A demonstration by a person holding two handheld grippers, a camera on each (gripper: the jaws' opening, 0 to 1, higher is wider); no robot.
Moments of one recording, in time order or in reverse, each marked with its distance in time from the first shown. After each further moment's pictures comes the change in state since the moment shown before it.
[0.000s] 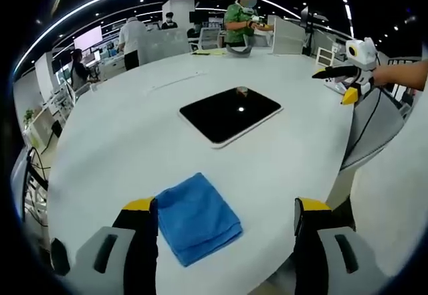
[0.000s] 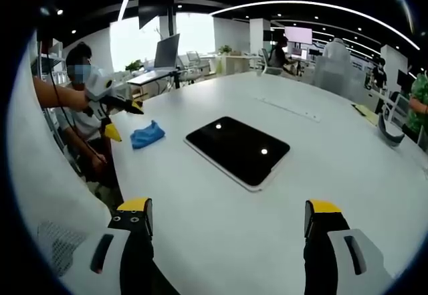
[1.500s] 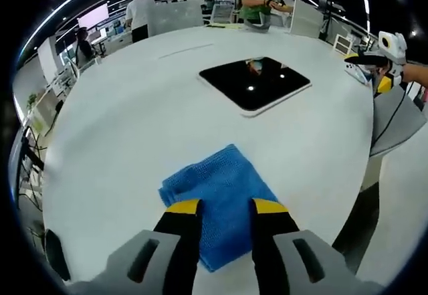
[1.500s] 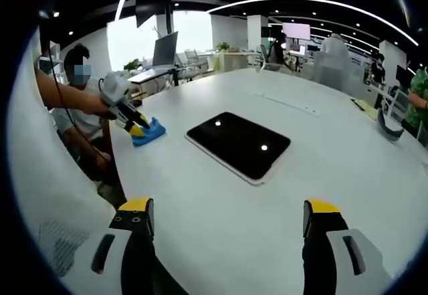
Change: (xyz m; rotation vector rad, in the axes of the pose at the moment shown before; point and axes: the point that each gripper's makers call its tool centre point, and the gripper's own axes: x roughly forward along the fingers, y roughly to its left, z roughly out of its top) left arm 0.035 0.039 -0.036 -0.053 0.149 0.043; right arm -0.003 0.004 -0.007 0.022 0.020 -0.004
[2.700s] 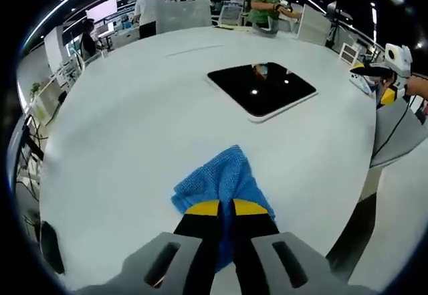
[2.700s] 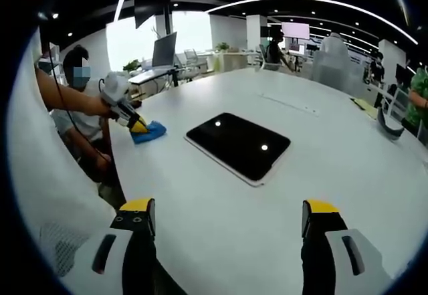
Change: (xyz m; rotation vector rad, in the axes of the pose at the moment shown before) left arm -0.005 0.006 0.009 -0.065 -0.026 0.005; right arm 0.001 0.000 0.002 0.006 -0.005 0.002
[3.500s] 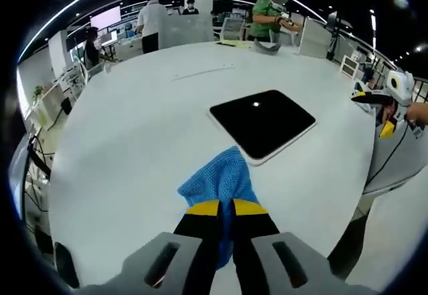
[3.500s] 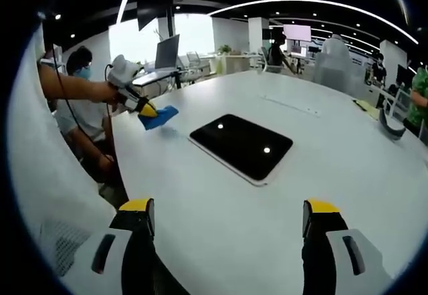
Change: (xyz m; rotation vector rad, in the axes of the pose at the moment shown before) left arm -0.012 0.000 0.061 -0.006 -0.065 0.005; right arm -0.002 0.004 -0.002 0.000 -0.018 0.018
